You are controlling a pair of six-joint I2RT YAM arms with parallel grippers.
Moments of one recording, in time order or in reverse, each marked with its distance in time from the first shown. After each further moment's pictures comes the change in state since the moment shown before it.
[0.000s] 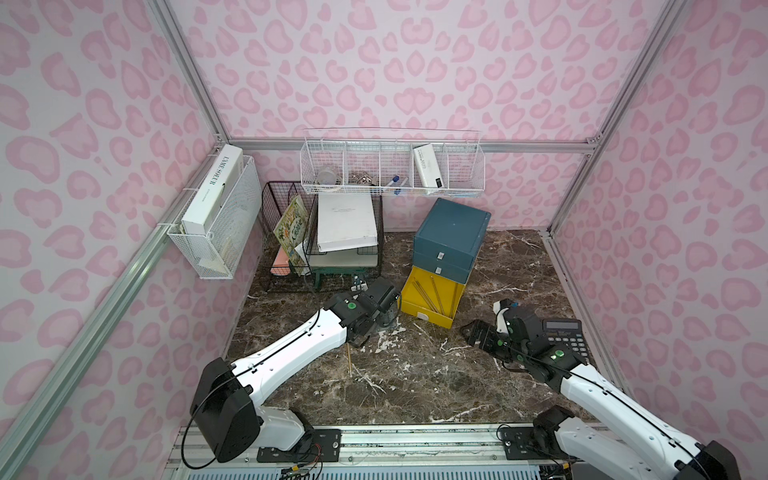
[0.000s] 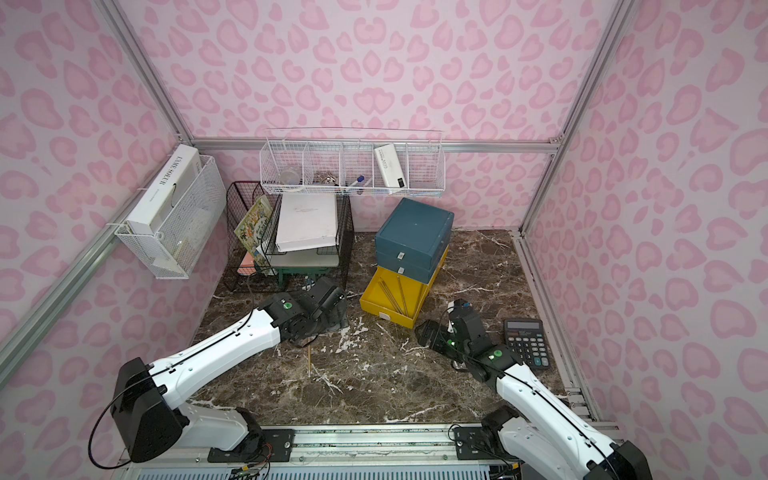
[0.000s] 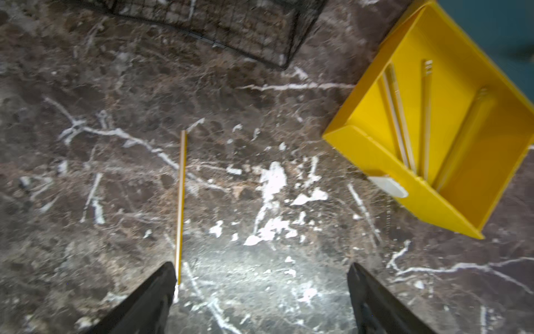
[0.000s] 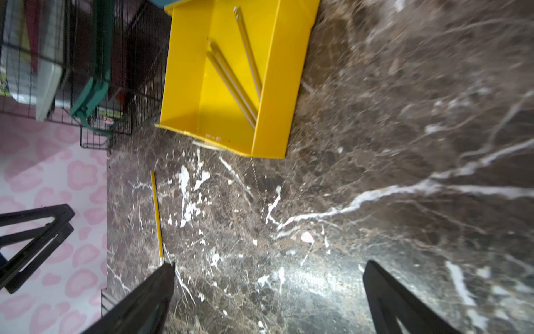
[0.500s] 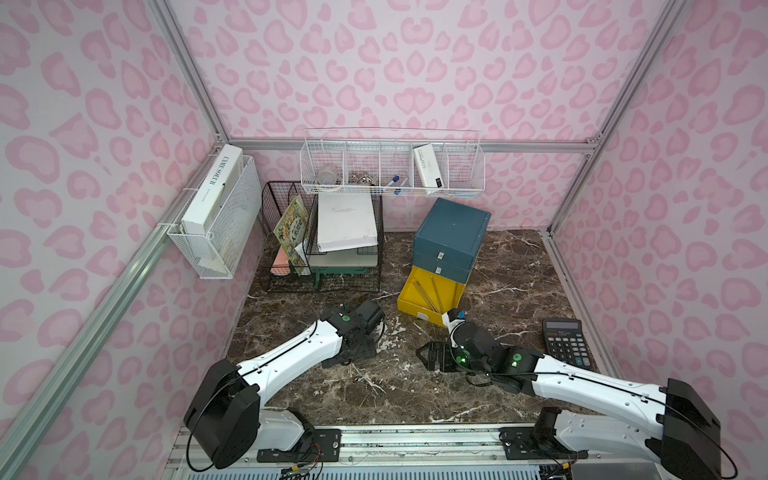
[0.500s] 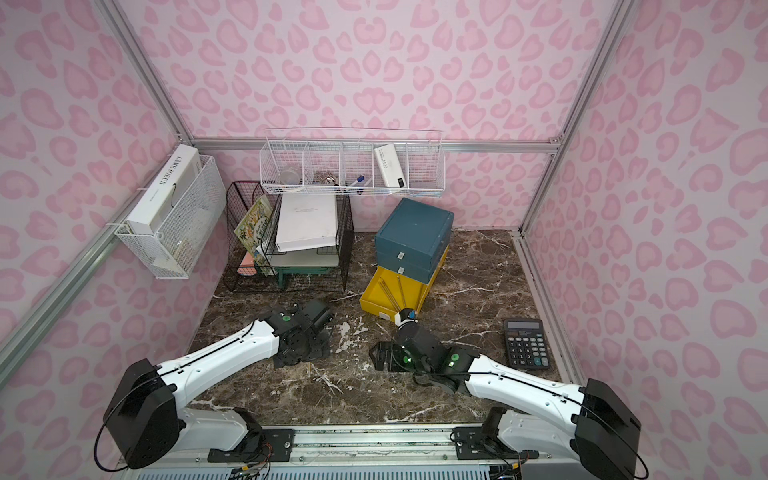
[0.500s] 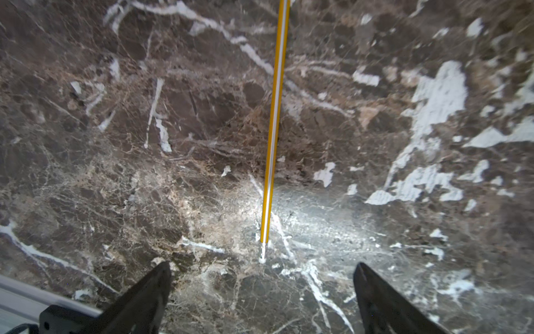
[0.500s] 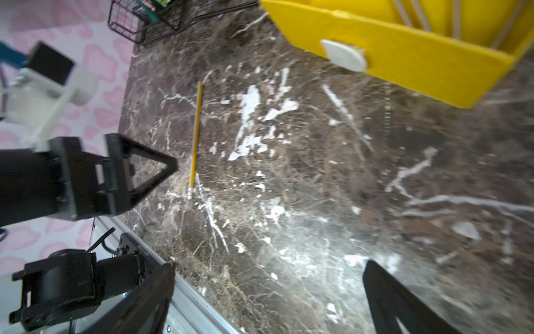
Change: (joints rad) left arm 0.069 -0.006 -0.227 -0.076 0.083 0.006; right arm 0.480 0.249 0.142 0.143 0.163 0.024
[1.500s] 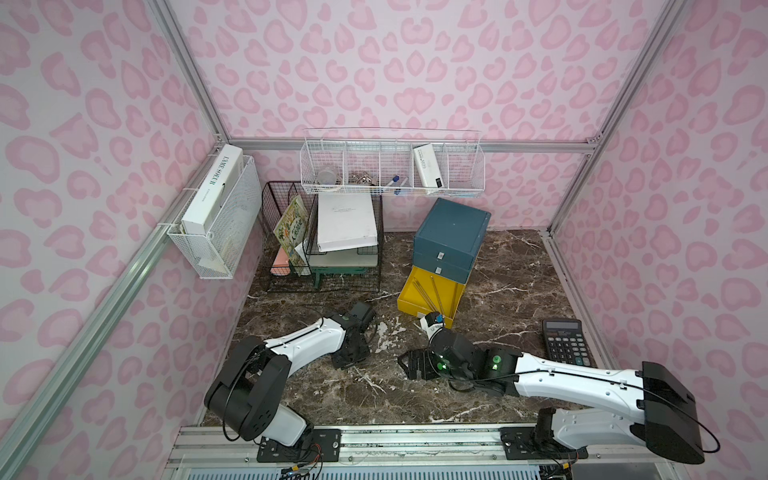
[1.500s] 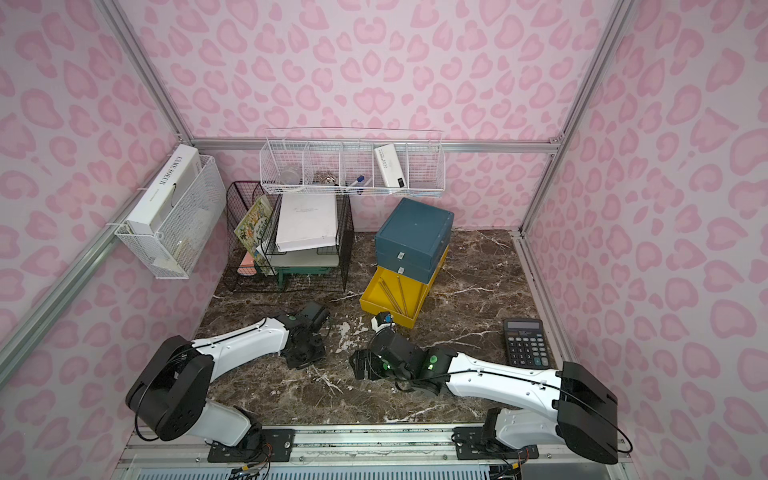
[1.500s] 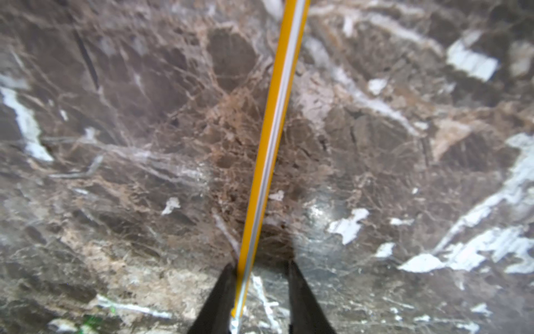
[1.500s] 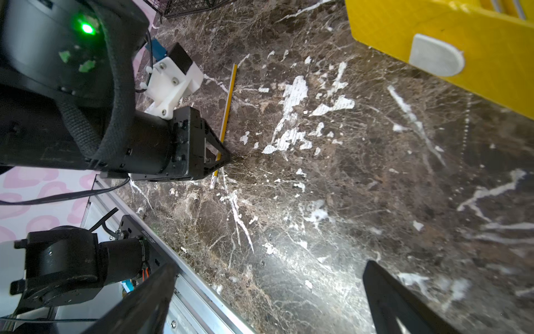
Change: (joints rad) left arm 0.132 0.164 -0.122 0.264 0.184 -0.001; right arm 0.107 0.087 0.083 0.000 0.085 -0.011
